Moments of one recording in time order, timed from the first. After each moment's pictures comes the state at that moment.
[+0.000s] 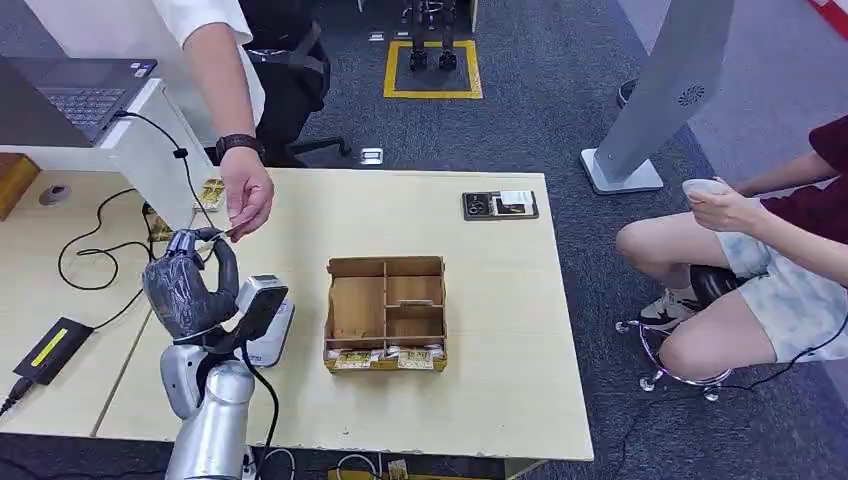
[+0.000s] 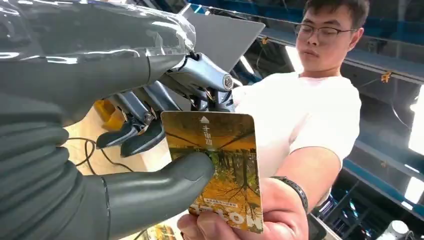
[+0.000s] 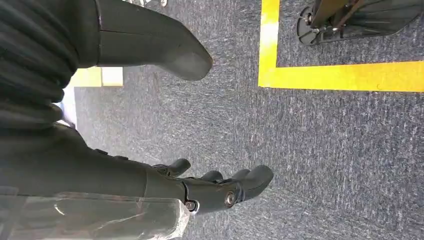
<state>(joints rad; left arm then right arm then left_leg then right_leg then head) -0.28 -0.31 0.24 -1.33 -1.04 0.70 -0.41 -0.10 0.12 -0.96 -0.26 1.26 -0.28 0.04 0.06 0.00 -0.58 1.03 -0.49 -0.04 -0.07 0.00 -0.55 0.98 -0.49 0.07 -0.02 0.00</state>
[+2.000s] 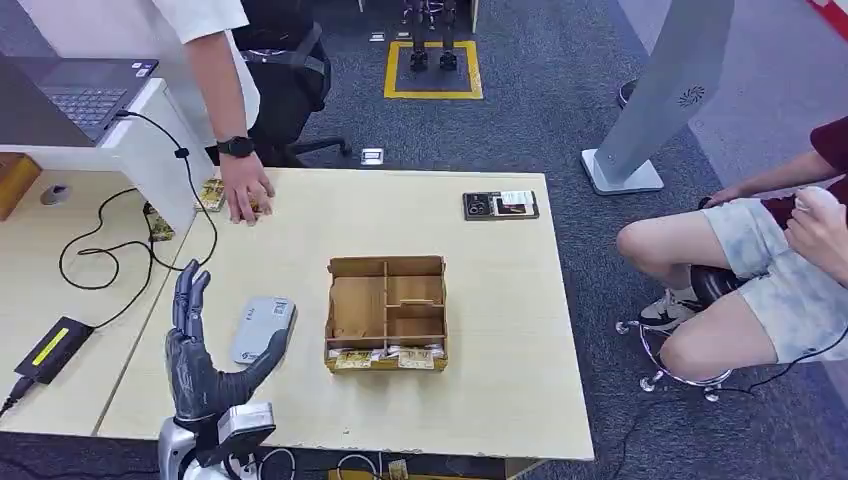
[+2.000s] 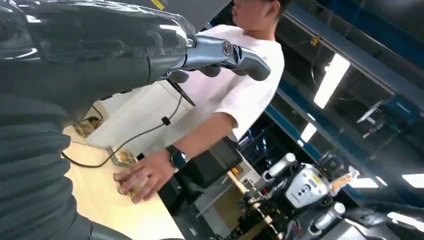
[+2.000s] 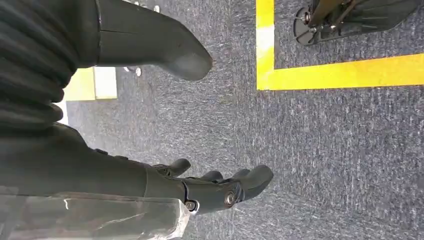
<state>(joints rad) 0.05 0.00 -0.26 -1.59 -0.54 0.69 -0.49 -0.05 0.11 -0.95 -0.26 1.16 -0.28 -0.02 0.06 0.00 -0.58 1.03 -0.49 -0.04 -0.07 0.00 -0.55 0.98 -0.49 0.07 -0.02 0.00</state>
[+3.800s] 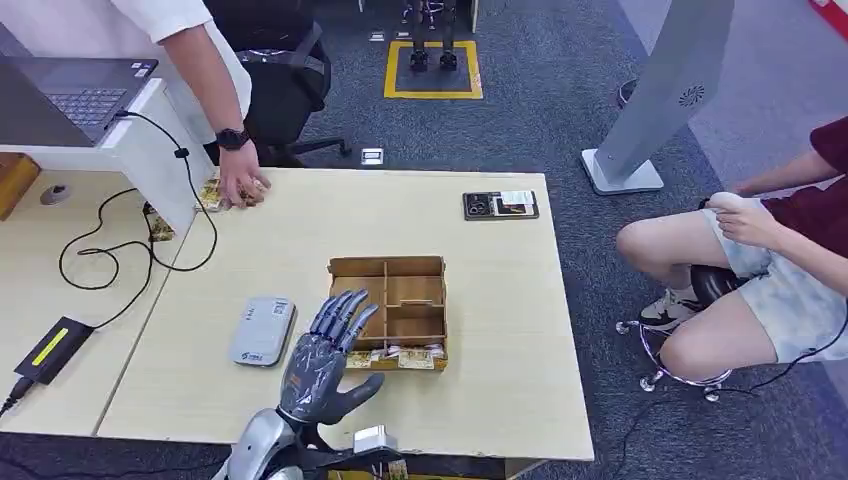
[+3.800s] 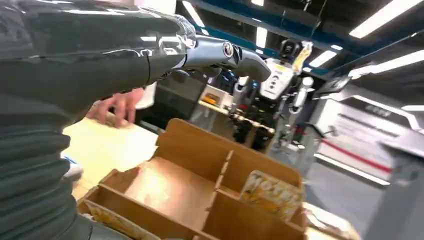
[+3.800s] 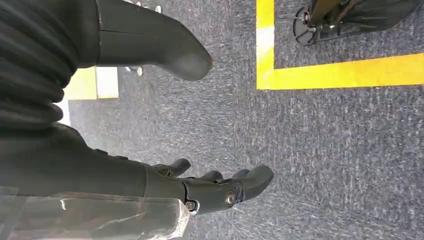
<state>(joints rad) -0.13 0.04 -0.64 -1.31 -0.99 0.63 -0.09 -0.07 0.09 -0.94 -0.26 1.15 -0.27 0.00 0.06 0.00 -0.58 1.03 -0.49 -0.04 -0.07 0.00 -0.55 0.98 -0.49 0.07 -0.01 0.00</state>
